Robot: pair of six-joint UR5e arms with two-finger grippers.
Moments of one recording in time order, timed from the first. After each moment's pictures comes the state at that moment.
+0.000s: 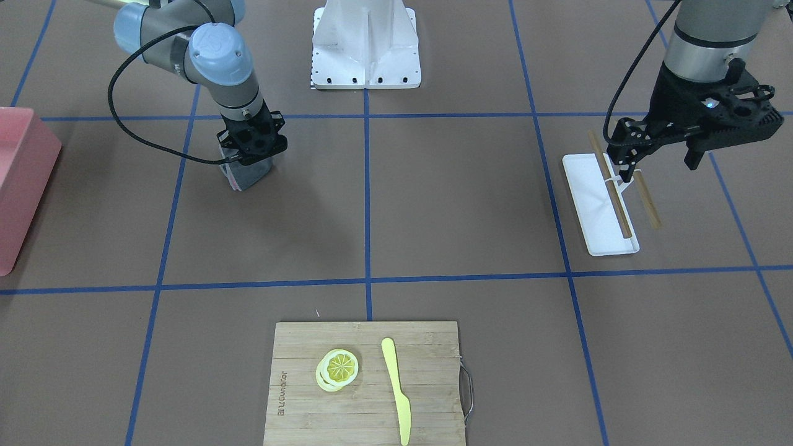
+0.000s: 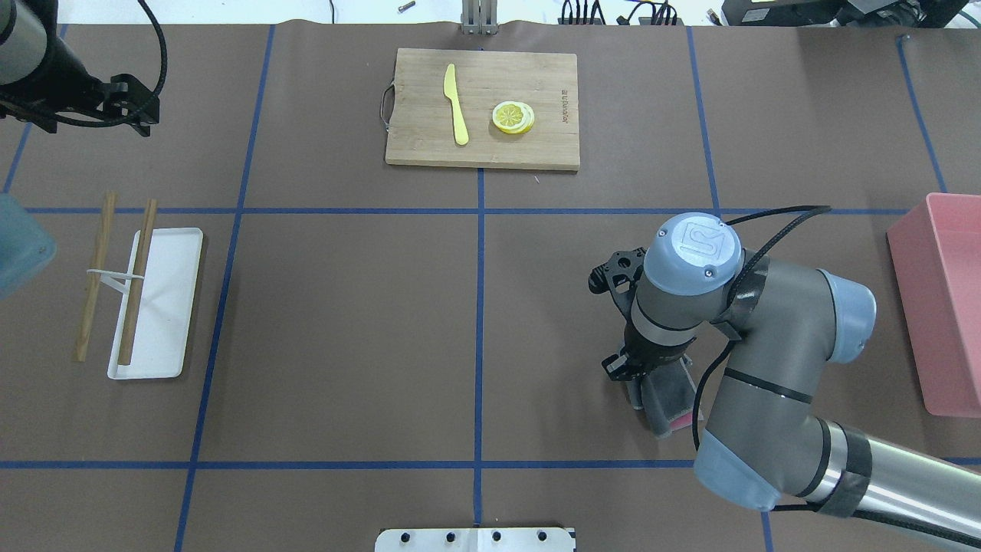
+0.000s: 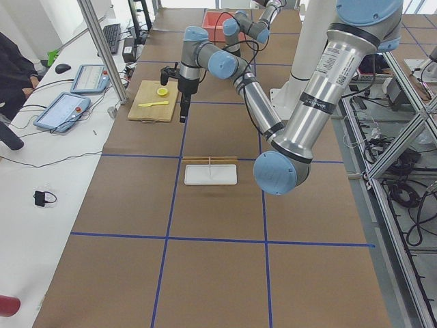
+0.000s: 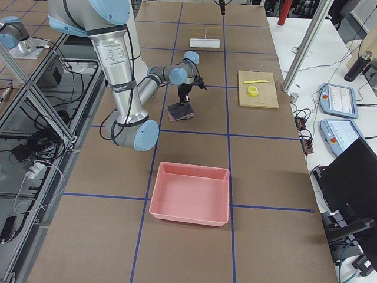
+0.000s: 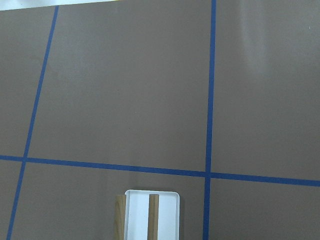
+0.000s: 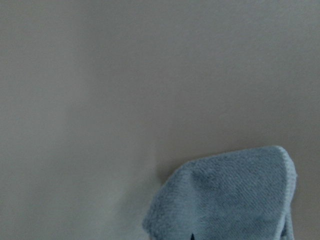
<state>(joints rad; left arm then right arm) -1.02 -2.01 -2.07 -1.17 -1.90 -0.81 0.52 -1.19 1.86 -1.70 2.04 0.70</state>
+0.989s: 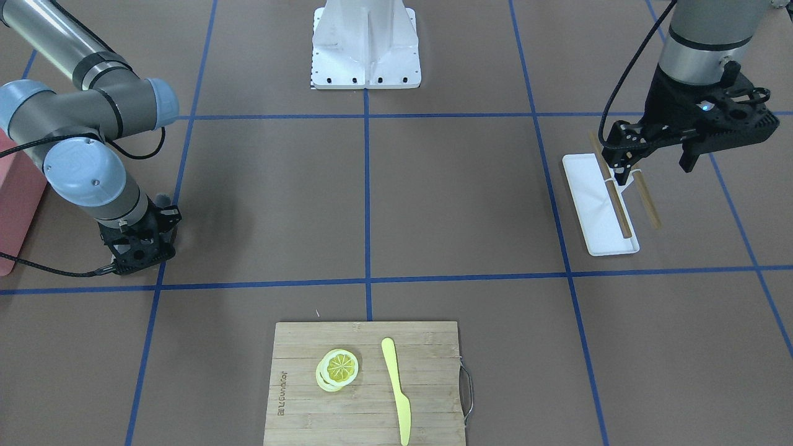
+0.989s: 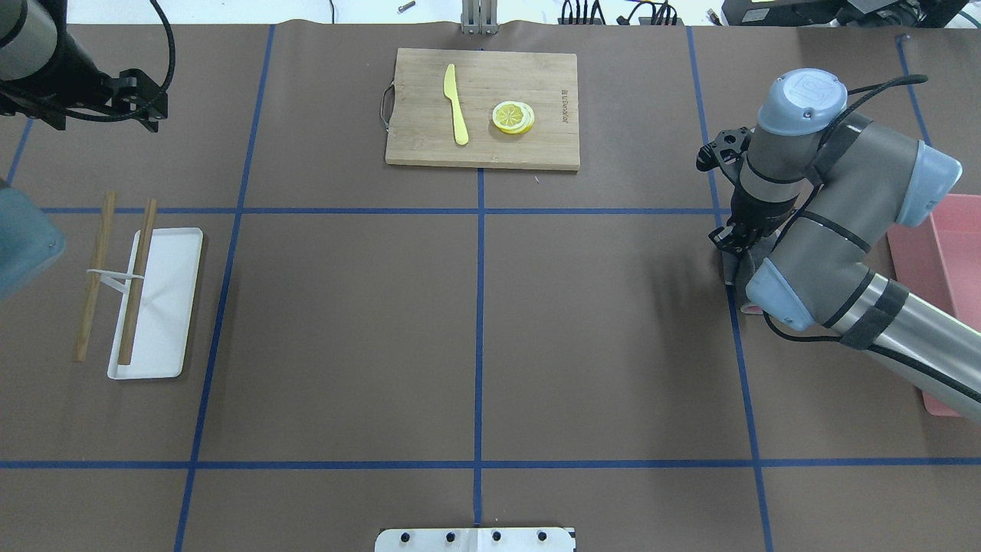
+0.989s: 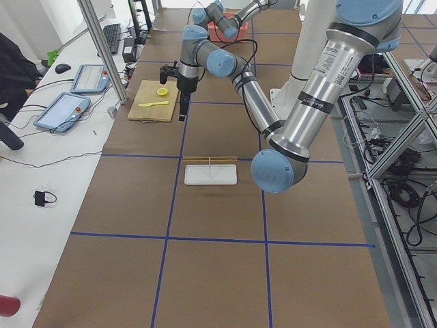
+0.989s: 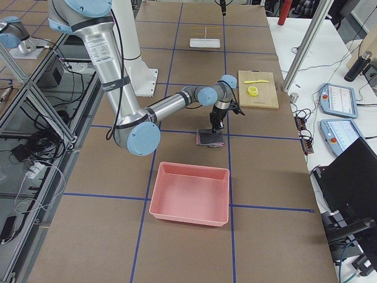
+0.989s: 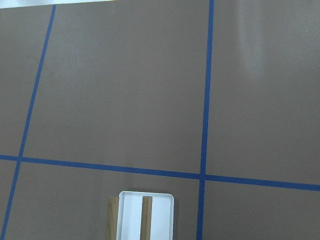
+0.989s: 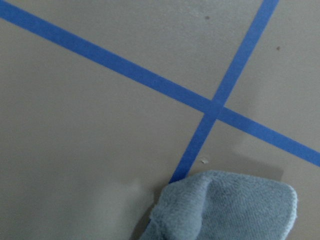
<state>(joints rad) -1.02 -2.03 -2.06 -1.17 -1.90 -0.83 0.85 -1.18 1.58 -1.66 2.09 0.33</state>
